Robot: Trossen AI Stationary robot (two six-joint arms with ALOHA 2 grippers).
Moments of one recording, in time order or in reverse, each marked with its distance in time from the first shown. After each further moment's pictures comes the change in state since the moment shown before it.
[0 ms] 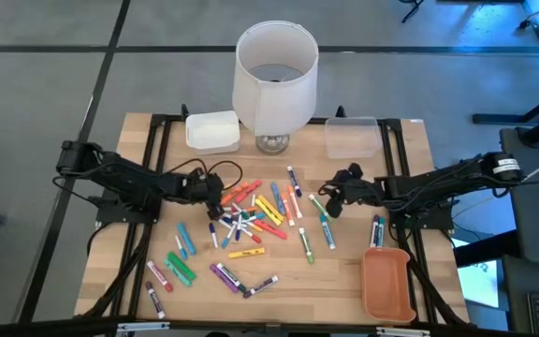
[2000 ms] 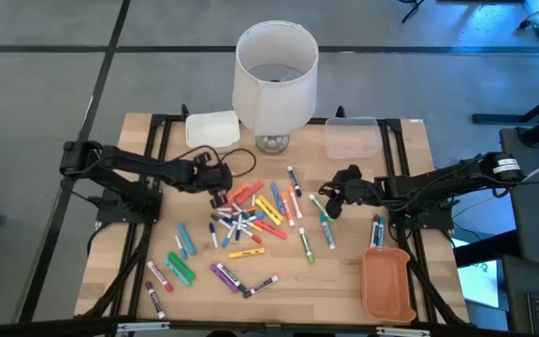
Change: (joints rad) left arm 0.093 0.004 0.304 -0.382 -0.096 0.246; right arm 0.001 0.000 -0.001 0.003 -0.037 0.048
